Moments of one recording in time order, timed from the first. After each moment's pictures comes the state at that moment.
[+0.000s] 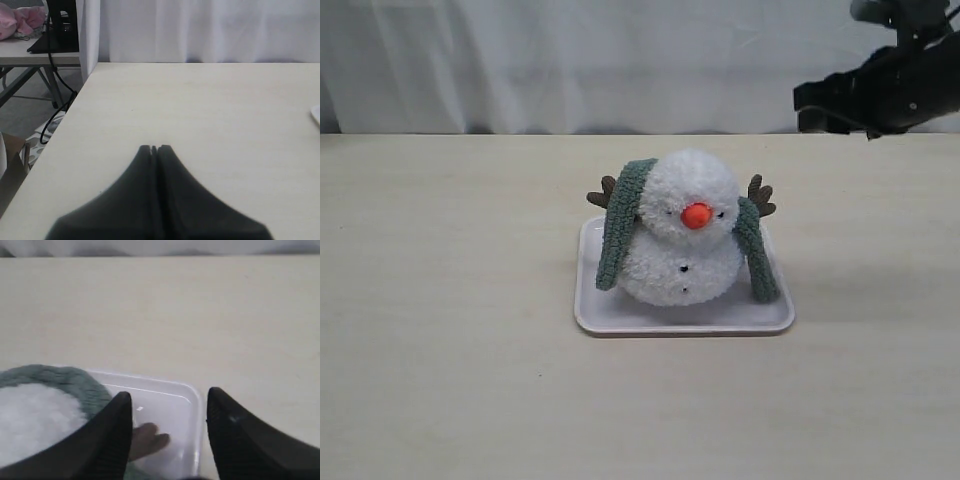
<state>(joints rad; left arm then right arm) 0.05 0.00 0.00 0.04 0.34 0.00 0.08 1.62 -1.23 0.46 0.53 -0.37</state>
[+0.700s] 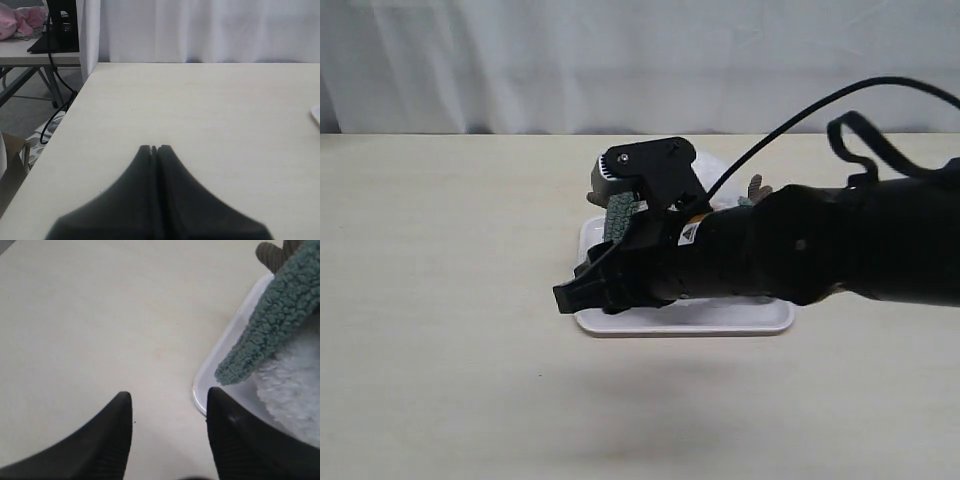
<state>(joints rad) 0.05 0.00 0.00 0.04 0.34 0.00 0.75 1.63 -0.92 0.46 0.13 -0.19</state>
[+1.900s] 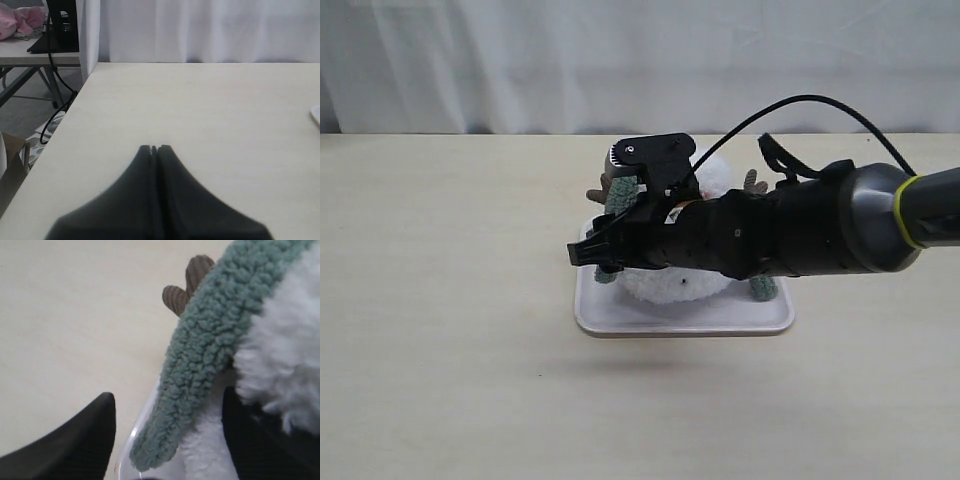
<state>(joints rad) 0.05 0.00 0.00 0.04 0.34 0.00 0.66 1.88 -1.03 0.46 -0.08 -0.20</state>
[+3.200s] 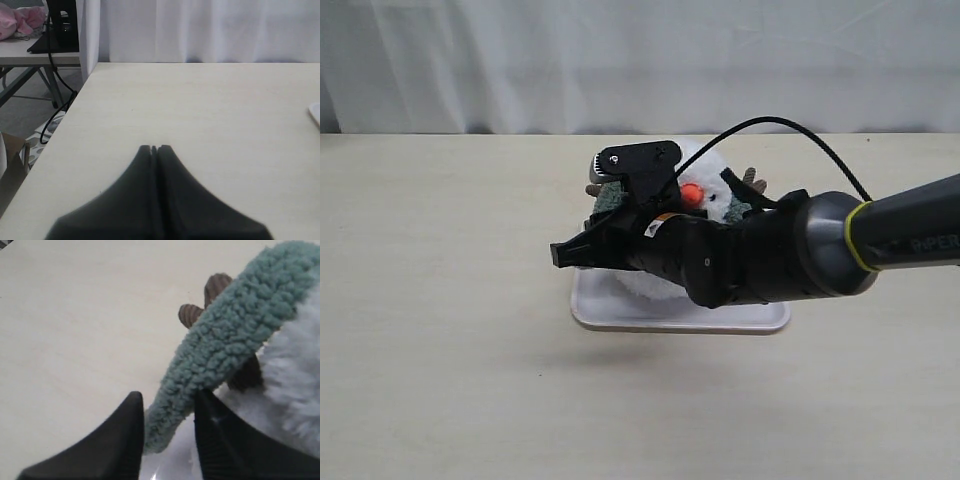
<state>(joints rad) 0.05 0.00 0.00 0.04 0.34 0.00 0.71 1.95 -1.03 0.51 -0.29 -0.22</state>
